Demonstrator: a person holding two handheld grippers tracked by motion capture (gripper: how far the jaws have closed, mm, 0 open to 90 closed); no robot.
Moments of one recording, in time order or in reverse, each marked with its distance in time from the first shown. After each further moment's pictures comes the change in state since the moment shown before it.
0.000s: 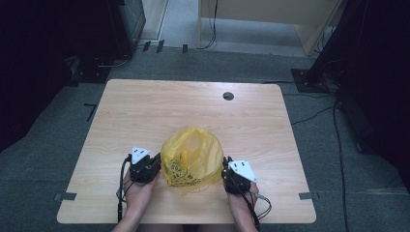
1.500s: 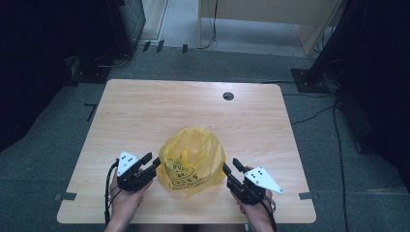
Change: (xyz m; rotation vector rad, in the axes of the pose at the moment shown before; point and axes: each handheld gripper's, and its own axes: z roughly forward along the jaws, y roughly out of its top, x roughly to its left) left arm 0.006 0.007 -0.049 -0.137 -0.067 0.090; right arm -0.033 0.016 -0.050 -0.132 0.334 -0.010
